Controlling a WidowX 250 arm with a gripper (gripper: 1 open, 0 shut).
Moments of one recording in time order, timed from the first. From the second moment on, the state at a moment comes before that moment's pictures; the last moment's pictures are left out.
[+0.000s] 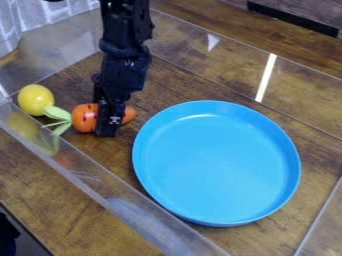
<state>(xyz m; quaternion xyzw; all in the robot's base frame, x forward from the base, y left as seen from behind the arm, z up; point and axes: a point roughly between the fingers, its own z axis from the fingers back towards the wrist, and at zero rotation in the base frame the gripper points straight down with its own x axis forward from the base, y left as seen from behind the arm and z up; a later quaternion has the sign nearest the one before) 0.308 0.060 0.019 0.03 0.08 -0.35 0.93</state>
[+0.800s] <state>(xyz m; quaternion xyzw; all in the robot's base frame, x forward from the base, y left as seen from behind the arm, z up) 0.308 0.054 0.018 0.03 0.08 -0.36 0.93</state>
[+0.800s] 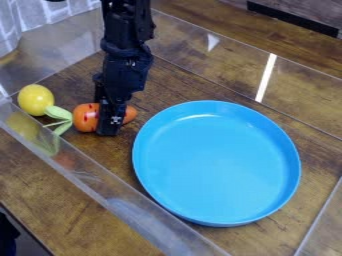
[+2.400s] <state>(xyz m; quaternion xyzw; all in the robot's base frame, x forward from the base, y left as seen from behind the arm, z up) 0.301 0.031 0.026 0.03 0.10 -0.39 0.92</state>
